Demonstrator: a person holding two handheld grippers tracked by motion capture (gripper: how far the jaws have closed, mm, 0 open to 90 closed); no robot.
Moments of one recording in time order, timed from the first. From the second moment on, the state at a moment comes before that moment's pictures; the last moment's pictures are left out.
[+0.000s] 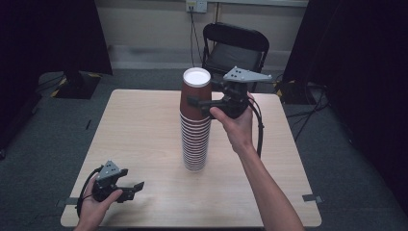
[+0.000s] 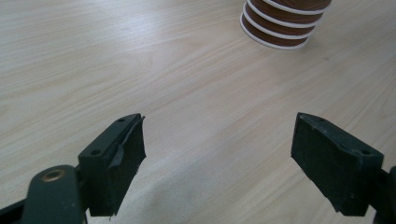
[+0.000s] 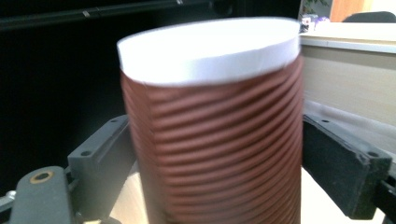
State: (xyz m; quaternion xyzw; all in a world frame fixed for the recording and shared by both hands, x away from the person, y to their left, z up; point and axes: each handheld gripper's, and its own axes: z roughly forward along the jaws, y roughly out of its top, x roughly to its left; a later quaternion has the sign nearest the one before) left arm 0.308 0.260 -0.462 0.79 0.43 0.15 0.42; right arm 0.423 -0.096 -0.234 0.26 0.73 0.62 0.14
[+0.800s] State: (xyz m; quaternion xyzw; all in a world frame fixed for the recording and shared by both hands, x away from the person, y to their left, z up) left arm 0.307 0.262 -0.462 0.78 0.43 0.15 0.42; right arm 0.429 -0.080 -0.261 0.26 0.75 0.59 0.16
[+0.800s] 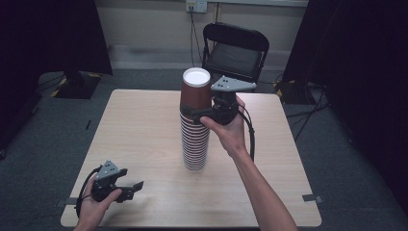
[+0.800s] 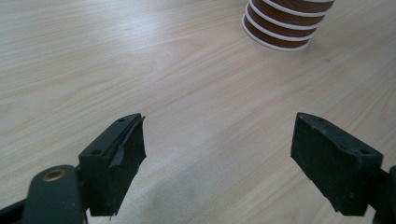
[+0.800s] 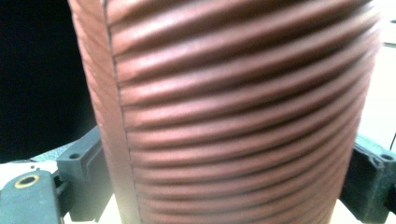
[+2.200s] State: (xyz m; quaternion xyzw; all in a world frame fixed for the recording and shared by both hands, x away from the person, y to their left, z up) left arm 0.308 0.262 -0.463 0.79 0.43 0.15 0.42; right arm 0.429 -0.081 -0.246 0.25 0.73 0.61 0.17
